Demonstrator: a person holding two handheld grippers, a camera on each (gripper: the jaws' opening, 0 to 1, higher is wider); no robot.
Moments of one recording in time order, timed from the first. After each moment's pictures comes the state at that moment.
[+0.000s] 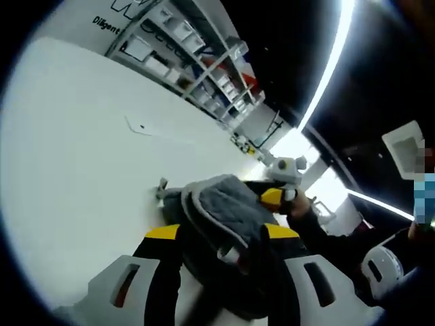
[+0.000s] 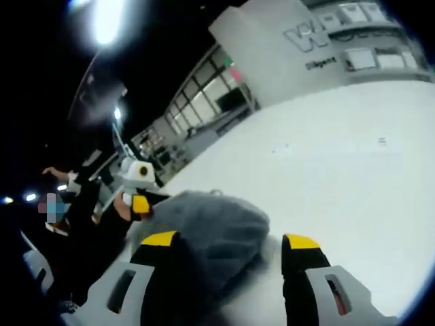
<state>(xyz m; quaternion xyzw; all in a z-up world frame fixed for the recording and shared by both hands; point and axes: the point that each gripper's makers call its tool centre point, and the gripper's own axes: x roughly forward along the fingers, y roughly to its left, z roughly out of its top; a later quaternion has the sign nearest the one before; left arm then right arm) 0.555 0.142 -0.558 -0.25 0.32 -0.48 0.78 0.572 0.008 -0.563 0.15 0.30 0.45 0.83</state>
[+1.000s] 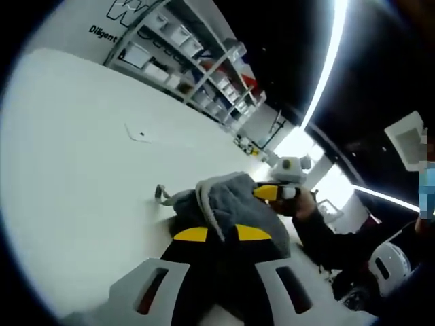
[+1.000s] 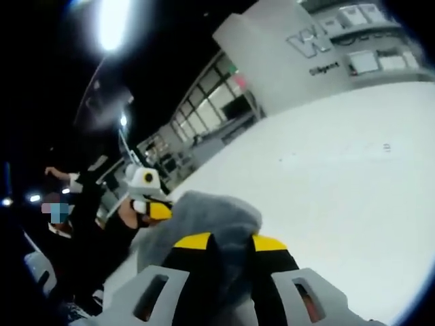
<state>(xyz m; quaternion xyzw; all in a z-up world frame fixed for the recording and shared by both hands) 0.556 0.136 -0.555 -0.23 0.30 -0.47 0.80 0.577 0.011 -0.552 0.17 0.28 0.47 0.82</state>
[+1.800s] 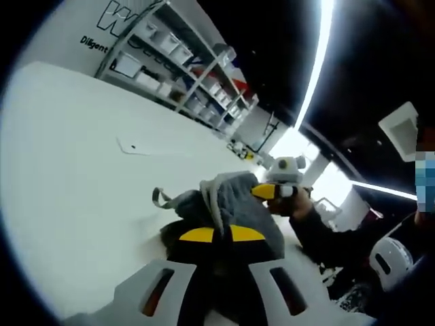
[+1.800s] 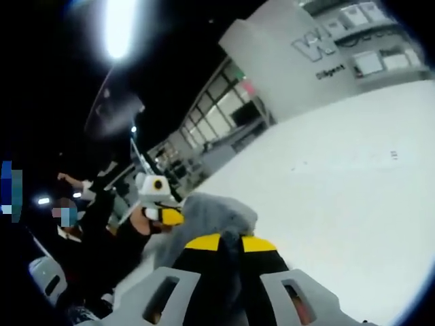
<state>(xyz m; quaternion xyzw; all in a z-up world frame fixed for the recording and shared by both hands) 0.545 0.126 -0.540 -0.22 0.27 -0.49 0.80 0.568 0.014 -0.529 0.19 0.26 0.49 0.81</state>
